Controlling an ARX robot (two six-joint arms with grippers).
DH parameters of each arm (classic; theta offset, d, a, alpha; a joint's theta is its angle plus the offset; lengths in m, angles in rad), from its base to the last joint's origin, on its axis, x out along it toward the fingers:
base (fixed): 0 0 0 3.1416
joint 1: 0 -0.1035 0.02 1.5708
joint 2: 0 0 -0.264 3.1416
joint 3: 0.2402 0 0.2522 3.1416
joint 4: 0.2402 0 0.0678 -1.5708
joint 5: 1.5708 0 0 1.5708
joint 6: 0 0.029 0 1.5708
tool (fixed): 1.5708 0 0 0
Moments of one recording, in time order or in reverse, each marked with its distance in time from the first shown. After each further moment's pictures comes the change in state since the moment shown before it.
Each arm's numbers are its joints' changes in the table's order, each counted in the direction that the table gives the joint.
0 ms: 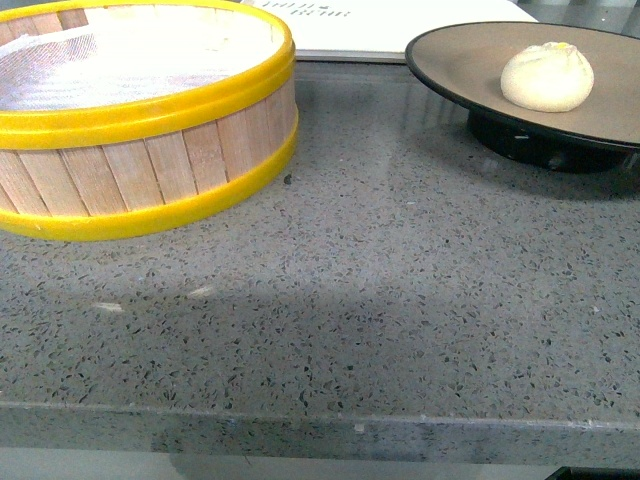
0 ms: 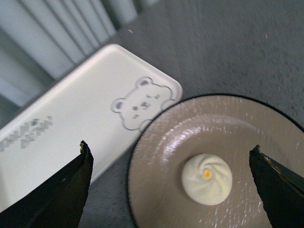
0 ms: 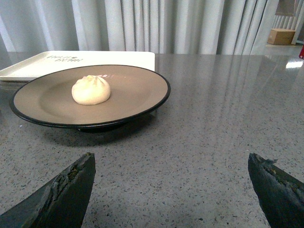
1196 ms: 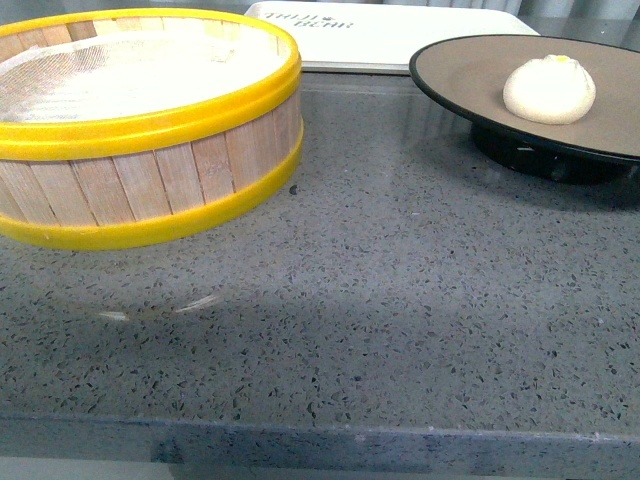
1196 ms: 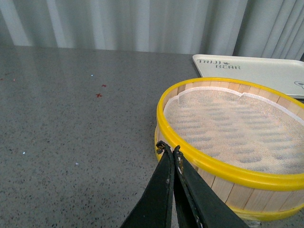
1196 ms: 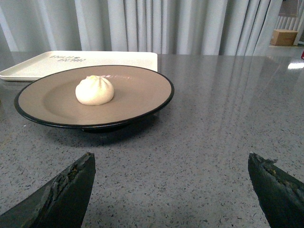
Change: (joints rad) left arm -0.709 -1.356 -1.531 -0.516 0.155 -0.278; right arm 0.000 0.000 0.000 0.000 0.000 0.000
